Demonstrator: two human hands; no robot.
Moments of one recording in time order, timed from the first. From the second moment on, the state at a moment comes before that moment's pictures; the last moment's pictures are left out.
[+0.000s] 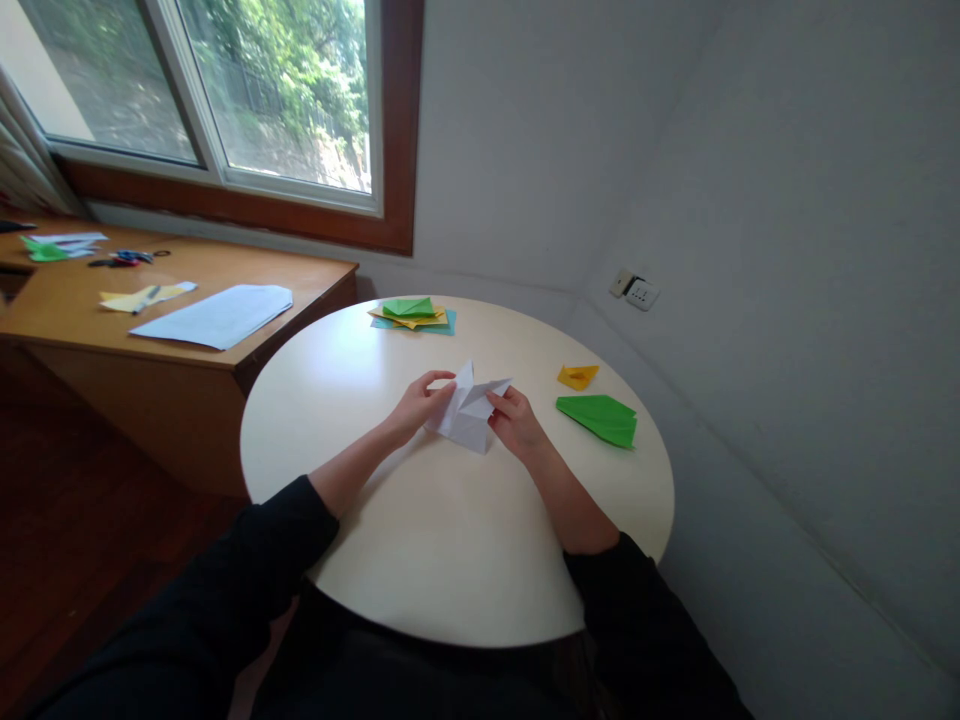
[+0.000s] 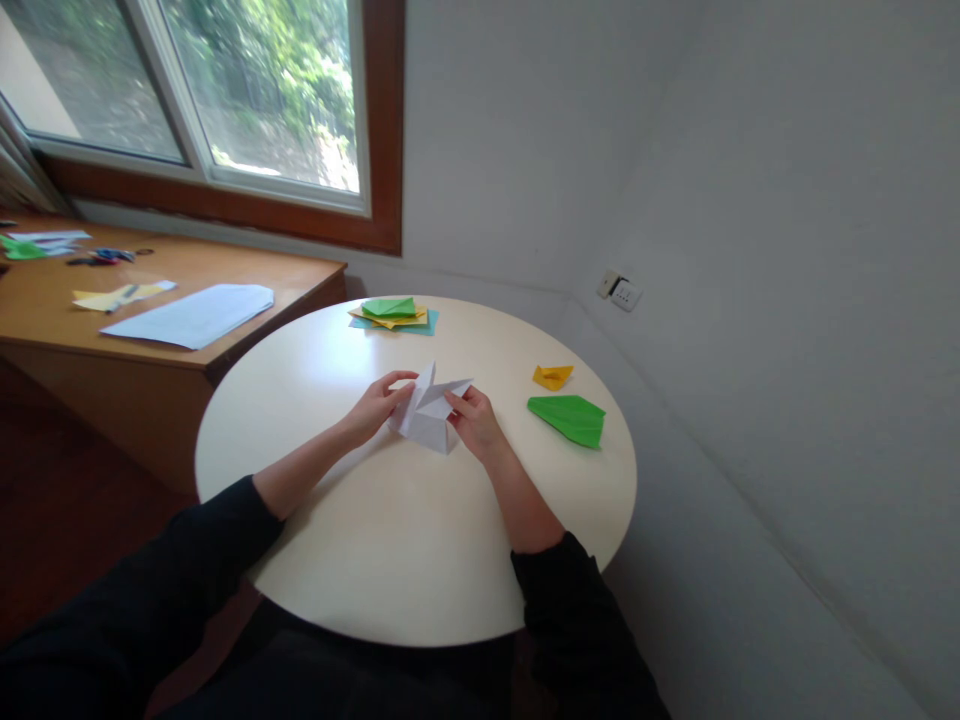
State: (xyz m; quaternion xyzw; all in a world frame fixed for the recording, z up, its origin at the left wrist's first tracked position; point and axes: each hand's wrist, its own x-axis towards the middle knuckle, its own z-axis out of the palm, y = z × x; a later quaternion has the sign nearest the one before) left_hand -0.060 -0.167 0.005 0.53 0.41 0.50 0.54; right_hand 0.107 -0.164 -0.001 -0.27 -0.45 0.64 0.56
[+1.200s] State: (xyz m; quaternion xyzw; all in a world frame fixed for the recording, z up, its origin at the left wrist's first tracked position) left_hand -0.063 -0.163 0.010 0.48 0.34 0.64 0.49; right_hand 0.103 -0.162 -0.001 -0.33 -0.41 0.56 0.64
